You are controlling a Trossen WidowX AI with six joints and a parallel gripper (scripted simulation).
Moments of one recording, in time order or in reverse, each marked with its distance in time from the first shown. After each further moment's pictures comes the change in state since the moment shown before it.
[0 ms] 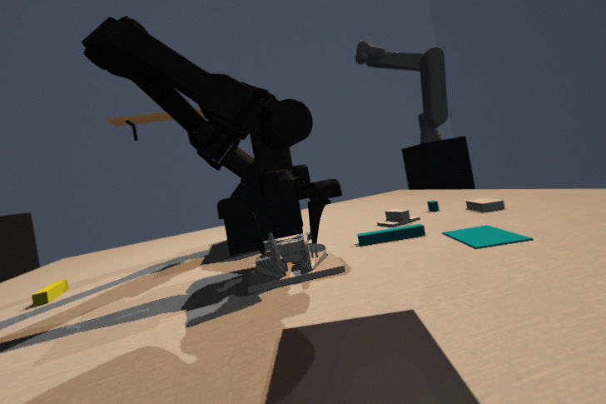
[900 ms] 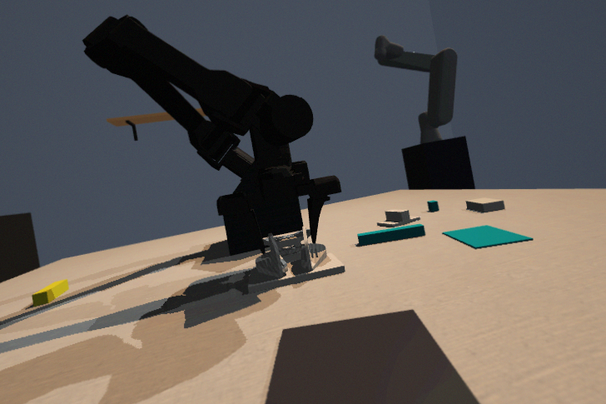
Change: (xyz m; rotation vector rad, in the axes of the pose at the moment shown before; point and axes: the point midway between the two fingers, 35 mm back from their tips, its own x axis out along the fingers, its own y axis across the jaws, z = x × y) arm -0.006 0.000 0.000 0.000 0.000 0.000
